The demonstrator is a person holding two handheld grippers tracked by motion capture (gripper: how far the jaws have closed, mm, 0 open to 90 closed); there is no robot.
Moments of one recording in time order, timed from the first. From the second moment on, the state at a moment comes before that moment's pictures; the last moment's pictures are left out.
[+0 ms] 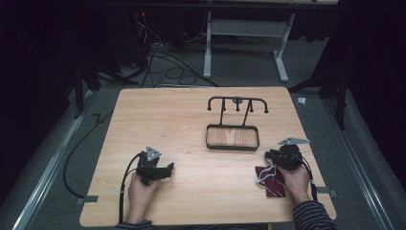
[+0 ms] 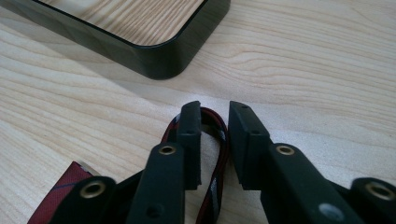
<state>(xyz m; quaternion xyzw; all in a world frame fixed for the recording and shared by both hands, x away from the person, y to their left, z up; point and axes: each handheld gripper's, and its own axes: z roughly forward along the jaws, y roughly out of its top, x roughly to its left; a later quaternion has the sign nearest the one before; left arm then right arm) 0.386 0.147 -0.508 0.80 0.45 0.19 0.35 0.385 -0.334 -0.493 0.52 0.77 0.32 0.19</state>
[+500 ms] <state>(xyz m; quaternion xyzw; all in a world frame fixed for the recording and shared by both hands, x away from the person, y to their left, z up) 0.386 0.147 -0.508 0.80 0.45 0.19 0.35 0.384 -0.331 -0.493 0.50 0.78 0.31 0.19</state>
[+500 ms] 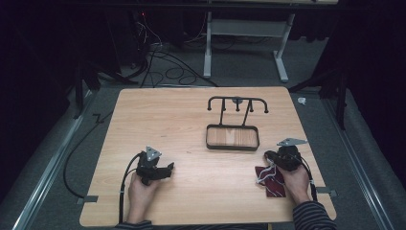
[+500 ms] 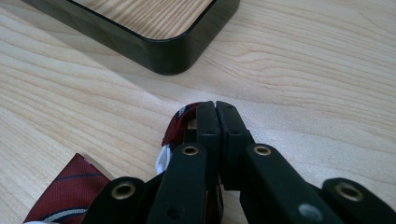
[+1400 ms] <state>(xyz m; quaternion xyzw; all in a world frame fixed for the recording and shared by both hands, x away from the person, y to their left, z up) 0.385 0.147 -0.508 0.80 0.45 0.19 0.35 0.359 -0.324 -0.441 0.45 0.78 0.37 0.23</state>
